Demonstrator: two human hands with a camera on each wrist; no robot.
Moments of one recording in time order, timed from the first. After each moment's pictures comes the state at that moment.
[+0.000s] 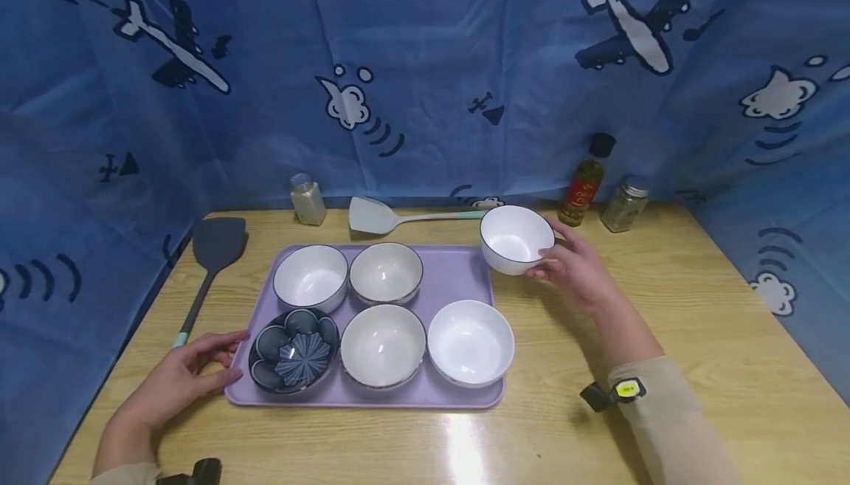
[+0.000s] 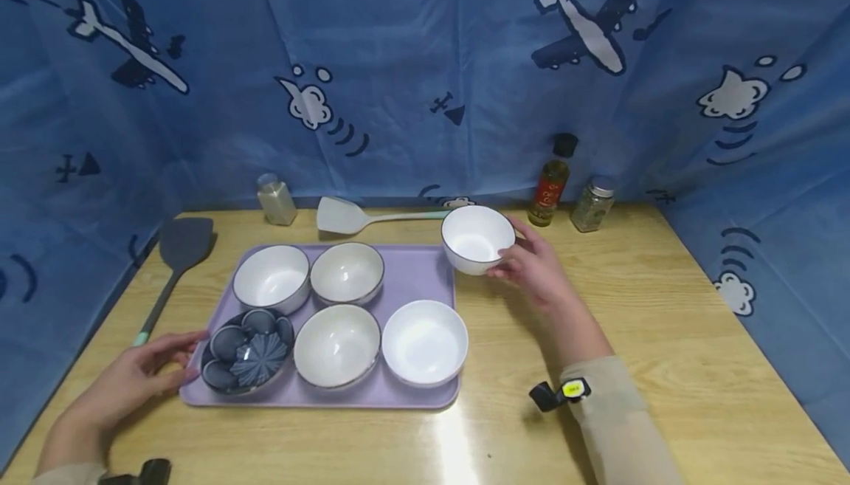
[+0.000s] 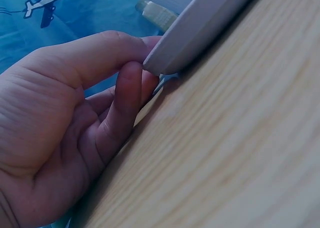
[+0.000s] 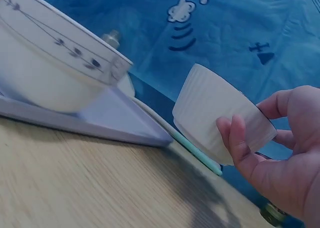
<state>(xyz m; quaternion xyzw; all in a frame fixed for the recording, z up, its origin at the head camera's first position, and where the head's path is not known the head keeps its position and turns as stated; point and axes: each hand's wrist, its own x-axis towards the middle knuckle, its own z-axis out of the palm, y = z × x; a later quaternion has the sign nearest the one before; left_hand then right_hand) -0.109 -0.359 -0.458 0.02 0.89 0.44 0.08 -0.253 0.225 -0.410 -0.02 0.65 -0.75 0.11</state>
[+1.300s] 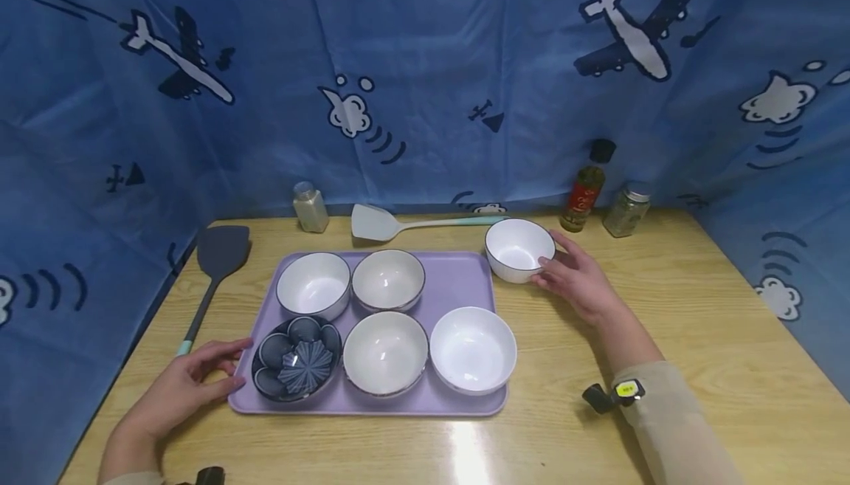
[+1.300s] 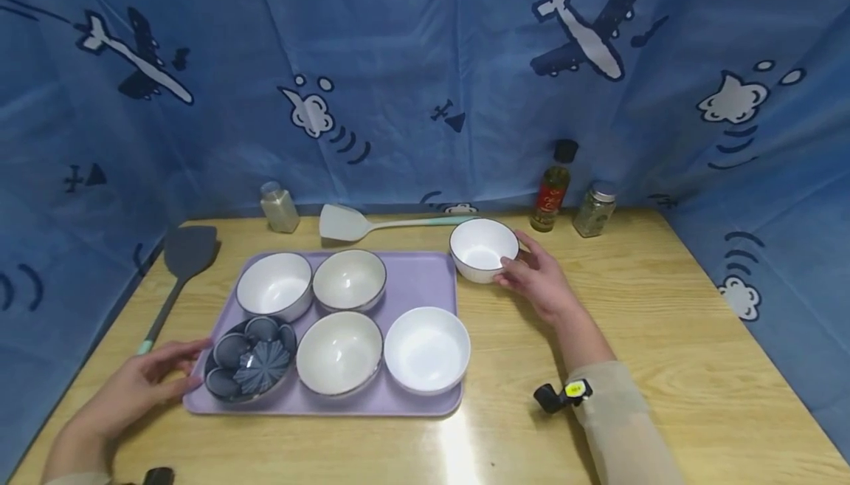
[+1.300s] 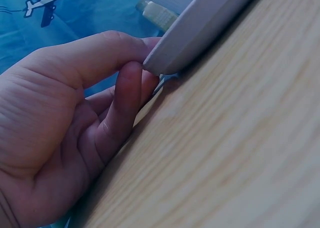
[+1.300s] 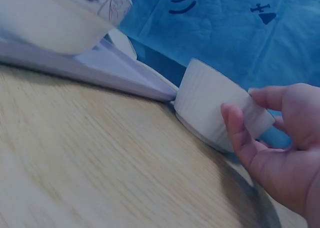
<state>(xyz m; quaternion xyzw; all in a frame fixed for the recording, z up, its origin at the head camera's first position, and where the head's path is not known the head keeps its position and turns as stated) -0.107 -0.358 -0.458 0.02 0.90 0.44 0.07 -0.262 0.237 -0.439 -0.01 0.68 -0.72 0.11</state>
